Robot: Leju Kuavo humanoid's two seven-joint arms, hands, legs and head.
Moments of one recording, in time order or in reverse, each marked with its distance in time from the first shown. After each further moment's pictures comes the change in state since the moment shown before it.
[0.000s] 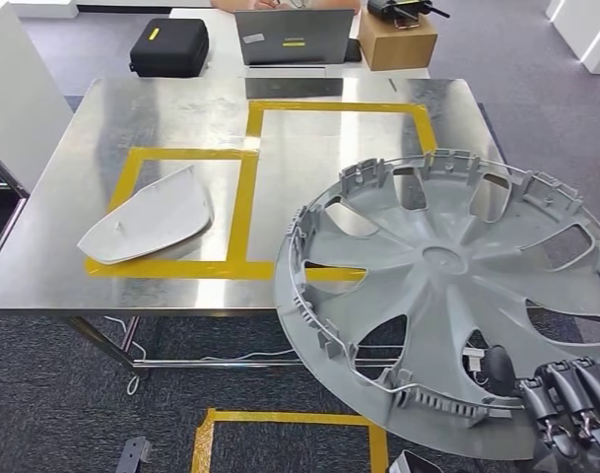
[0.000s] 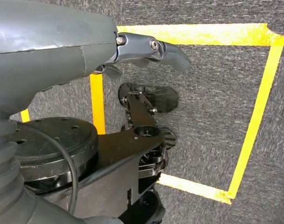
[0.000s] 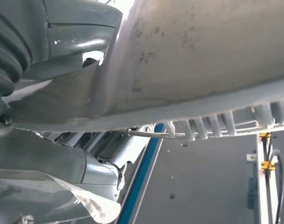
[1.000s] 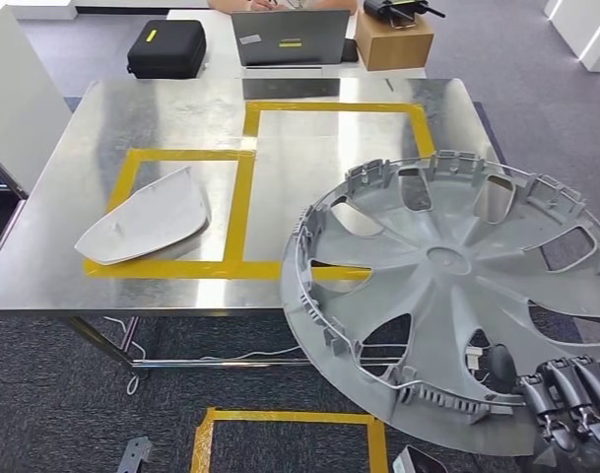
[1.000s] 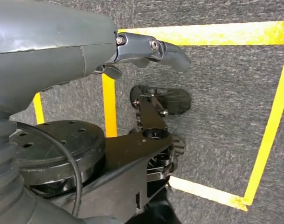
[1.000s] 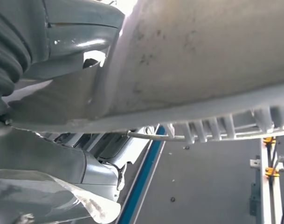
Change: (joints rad) left arm -0.001 0.004 -0.002 0.000 -0.022 0.004 0.062; right arm 0.003 0.001 -0.021 0.015 0.000 0.000 0.000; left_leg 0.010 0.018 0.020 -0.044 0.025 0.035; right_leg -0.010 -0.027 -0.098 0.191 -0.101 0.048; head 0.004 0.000
